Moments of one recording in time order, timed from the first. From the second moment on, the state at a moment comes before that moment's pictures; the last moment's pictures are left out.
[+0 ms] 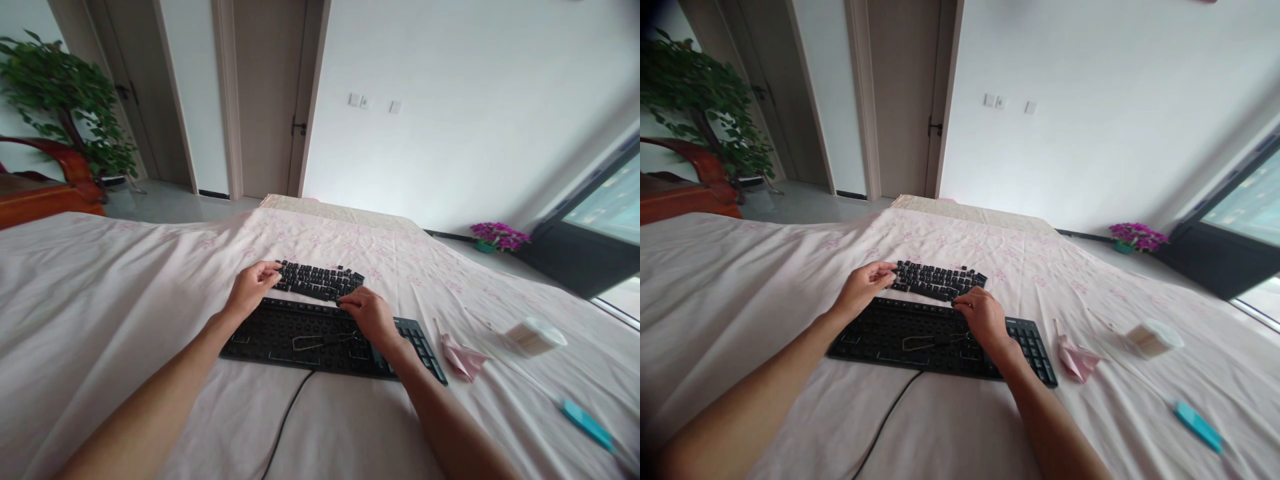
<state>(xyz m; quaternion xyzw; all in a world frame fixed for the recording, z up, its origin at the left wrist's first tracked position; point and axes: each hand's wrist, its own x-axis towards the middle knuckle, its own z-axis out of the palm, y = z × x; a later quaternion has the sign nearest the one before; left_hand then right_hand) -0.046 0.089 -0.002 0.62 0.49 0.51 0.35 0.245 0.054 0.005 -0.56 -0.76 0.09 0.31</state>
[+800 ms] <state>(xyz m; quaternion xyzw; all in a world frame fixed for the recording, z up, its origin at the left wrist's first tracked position) -0.077 0.108 -0.050 0.60 0.57 0.46 0.33 0.260 0.050 0.004 -0.57 -0.79 0.07 0.21</state>
